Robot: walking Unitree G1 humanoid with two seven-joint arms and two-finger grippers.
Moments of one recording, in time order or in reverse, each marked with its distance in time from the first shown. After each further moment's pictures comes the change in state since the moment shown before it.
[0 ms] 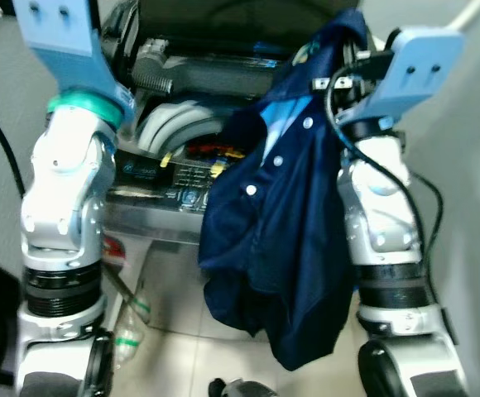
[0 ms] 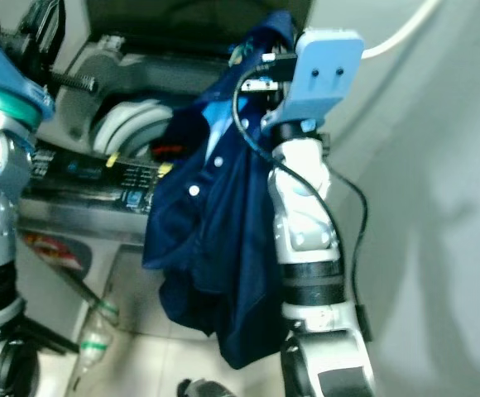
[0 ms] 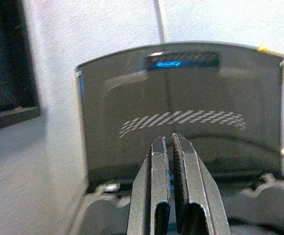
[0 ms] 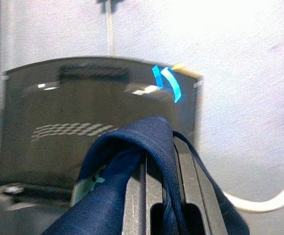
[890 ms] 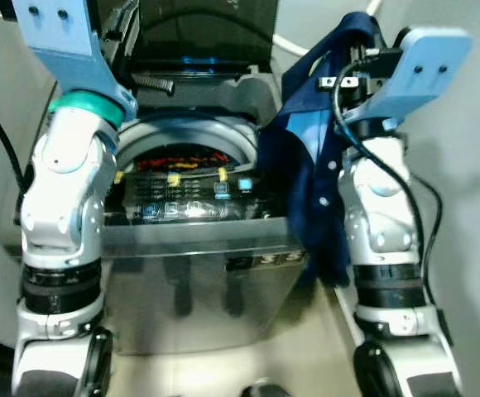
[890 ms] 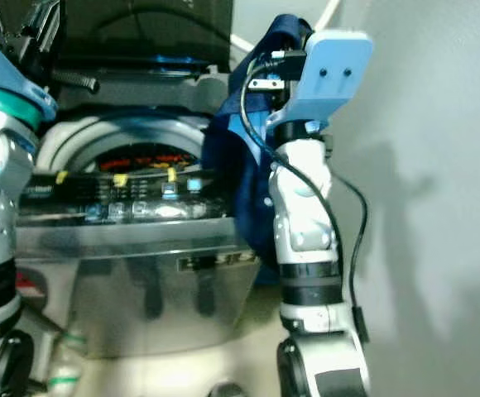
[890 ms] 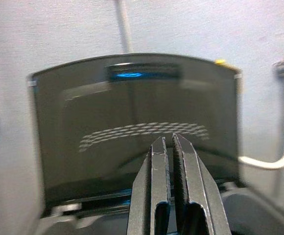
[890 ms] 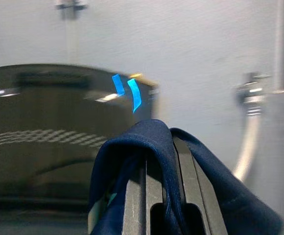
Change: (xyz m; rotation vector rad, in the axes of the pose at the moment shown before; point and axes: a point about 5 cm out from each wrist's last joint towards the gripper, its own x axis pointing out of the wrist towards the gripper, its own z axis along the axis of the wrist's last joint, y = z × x) left arm 0.001 0.001 0.002 -0.011 -0.011 0.005; right arm 0.001 0.001 -0.001 -0.002 0.002 0.000
